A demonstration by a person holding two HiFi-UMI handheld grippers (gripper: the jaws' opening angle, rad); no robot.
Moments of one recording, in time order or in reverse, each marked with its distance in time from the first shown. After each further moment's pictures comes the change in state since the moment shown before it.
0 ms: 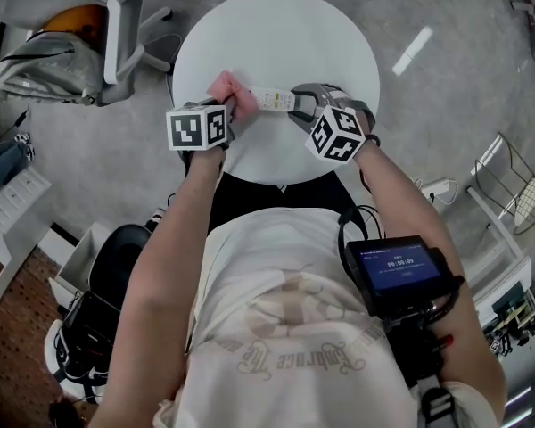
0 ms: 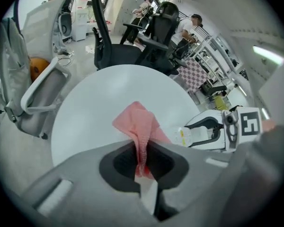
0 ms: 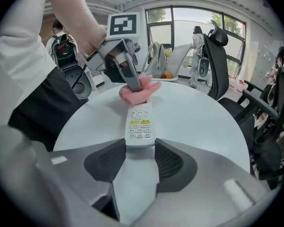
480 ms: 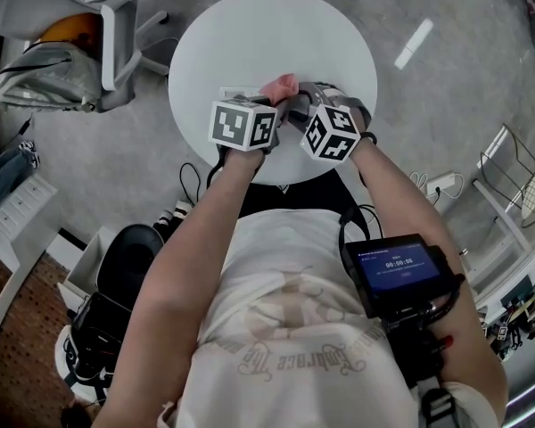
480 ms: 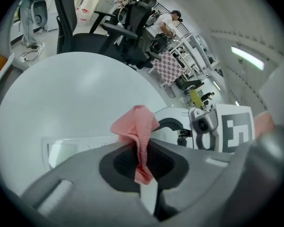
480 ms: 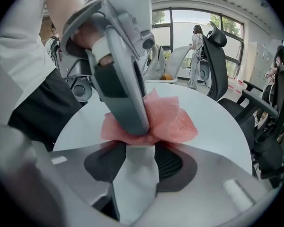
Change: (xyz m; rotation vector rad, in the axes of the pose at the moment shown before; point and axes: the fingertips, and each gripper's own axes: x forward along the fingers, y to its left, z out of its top) left arm 0.033 -0.103 0.014 0.116 0.103 -0.272; right arm 0.018 -0.008 0.022 0.025 -0.021 0.015
